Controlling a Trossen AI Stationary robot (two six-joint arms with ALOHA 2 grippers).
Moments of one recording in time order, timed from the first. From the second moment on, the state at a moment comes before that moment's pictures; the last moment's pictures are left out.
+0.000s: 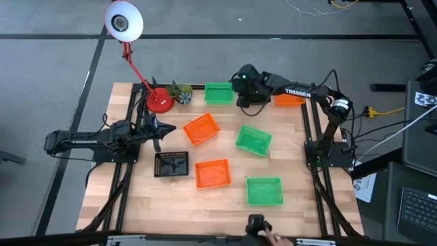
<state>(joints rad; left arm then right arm) 0.12 0.18 0.01 0.22 -0.20 -0.30 -0.57 1.80 1.35 -0.40 0.18 -0.56</state>
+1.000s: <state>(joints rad) 0.12 0.18 0.01 0.22 -0.20 -0.29 -0.55 1.83 1.34 -0.42 0.14 -0.40</state>
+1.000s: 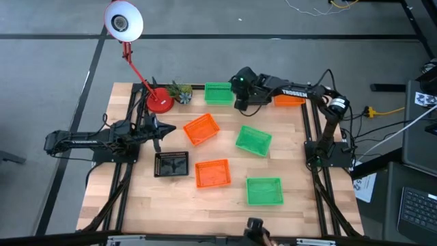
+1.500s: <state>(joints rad) 0.12 0.18 0.01 0.22 -0.20 -0.28 -0.43 1.77 1.32 -0.78 0.01 -0.23</state>
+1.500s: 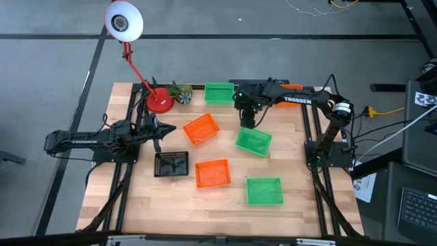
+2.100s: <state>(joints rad) 0.12 0.18 0.01 0.22 -0.20 -0.28 -0.43 1.77 1.28 -0.89 0.01 -0.28</state>
